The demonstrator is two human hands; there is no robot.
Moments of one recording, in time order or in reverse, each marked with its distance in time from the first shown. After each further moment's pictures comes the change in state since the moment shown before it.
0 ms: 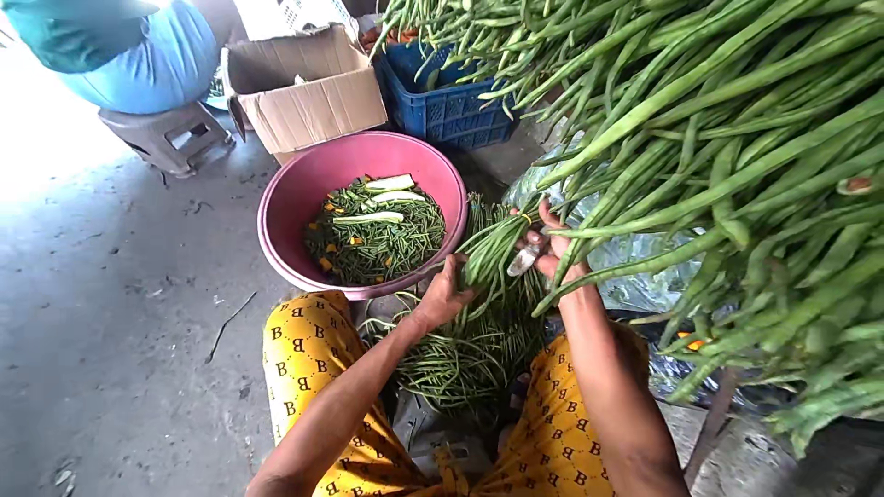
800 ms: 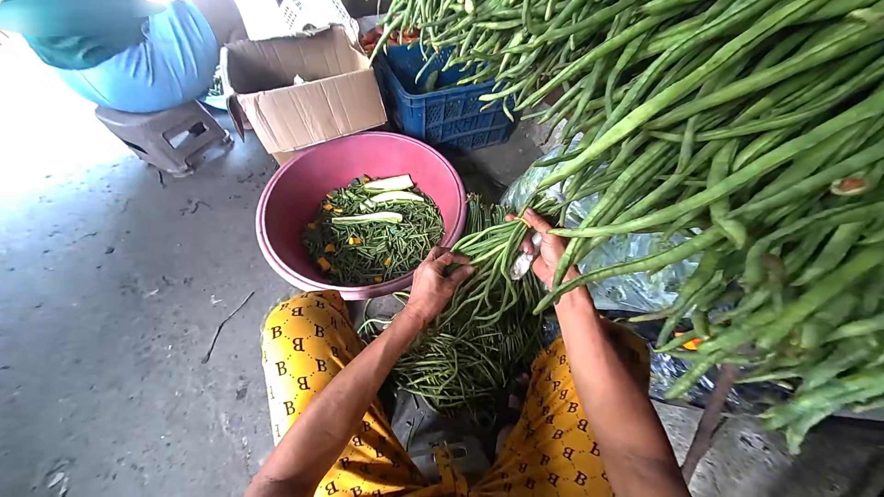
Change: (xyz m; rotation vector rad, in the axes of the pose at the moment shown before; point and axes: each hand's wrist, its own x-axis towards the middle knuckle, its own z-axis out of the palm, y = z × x) left_hand 0.001 0.004 -0.010 0.133 0.257 0.116; right_hand -0.005 0.015 -0.006 -0.255 0.030 -0.177
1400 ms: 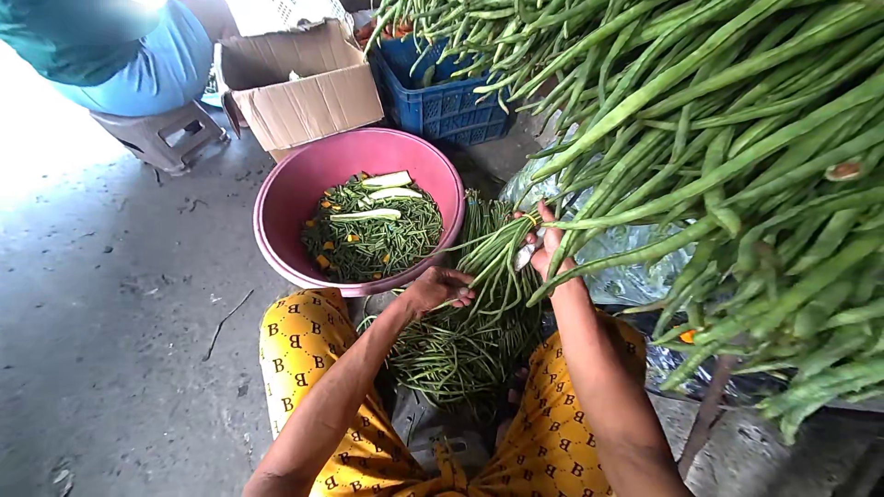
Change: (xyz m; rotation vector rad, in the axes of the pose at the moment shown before) left_hand 0.000 0.003 -0.012 -0.485 -0.536 -0.391; right_hand 0.040 0.021 -0.017 0.192 0.160 0.113
